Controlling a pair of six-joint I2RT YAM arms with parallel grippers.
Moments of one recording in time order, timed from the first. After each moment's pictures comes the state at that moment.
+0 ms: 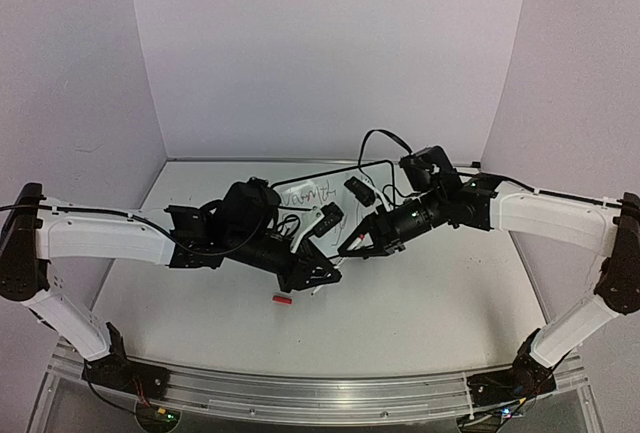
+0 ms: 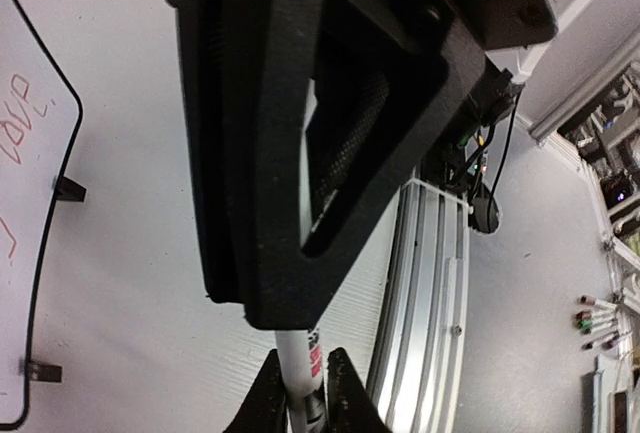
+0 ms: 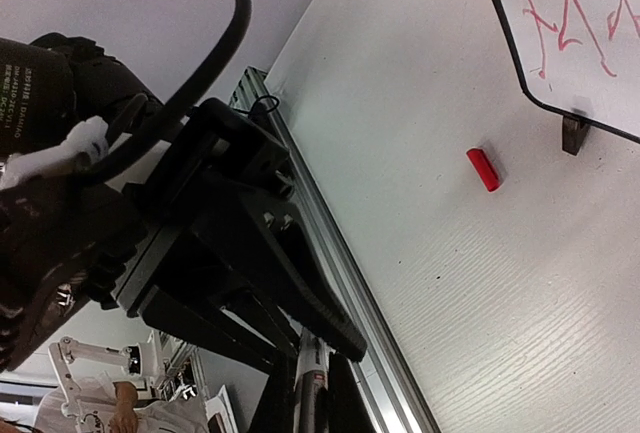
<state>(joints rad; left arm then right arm) -1.09 1.51 1.03 -0.04 0.40 -0.16 0.76 1.51 1.14 -0.37 -0.83 0.48</state>
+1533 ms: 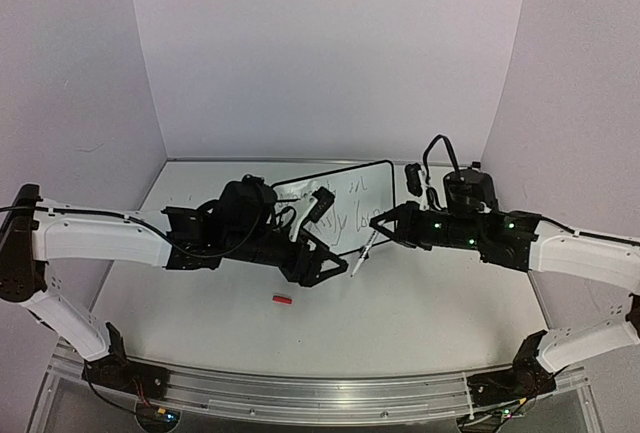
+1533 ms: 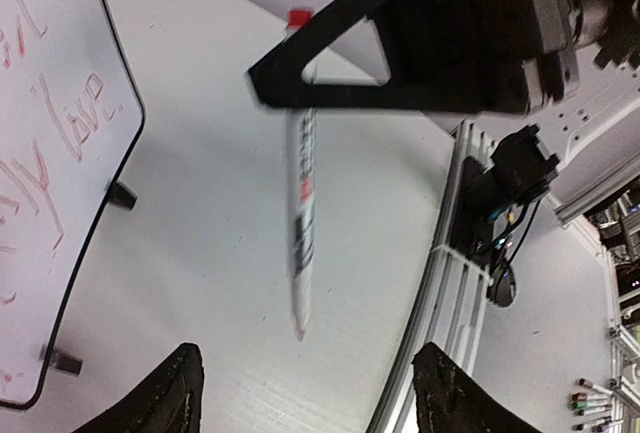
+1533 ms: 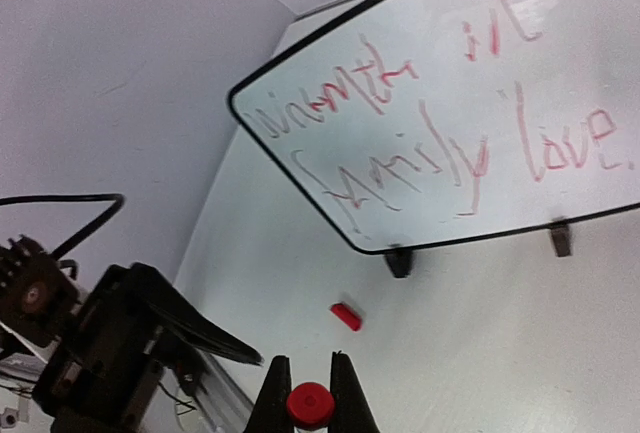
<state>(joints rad) -1.09 1.50 1.02 0.03 0.24 -0.31 0.80 1.22 0.83 -0.03 -0.14 0.76</state>
